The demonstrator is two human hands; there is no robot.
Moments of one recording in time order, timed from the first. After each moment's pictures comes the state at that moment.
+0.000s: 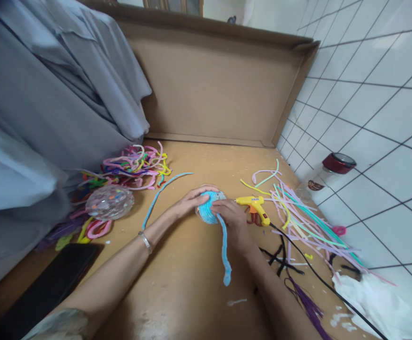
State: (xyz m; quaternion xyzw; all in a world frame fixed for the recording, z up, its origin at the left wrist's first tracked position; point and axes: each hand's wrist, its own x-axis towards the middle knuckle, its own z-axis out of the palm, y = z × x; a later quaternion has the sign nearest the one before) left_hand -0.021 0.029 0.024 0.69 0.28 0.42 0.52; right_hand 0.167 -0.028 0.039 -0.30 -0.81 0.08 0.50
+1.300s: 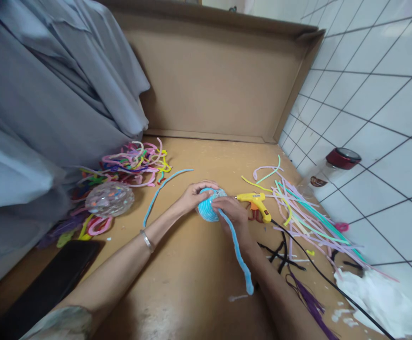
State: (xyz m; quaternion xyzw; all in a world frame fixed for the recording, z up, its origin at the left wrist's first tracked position) left_hand -0.008 0.032 0.018 0.66 0.33 0.48 0.47; right_hand 0.167 -0.017 0.022 -0.27 -0.78 0.10 0.55
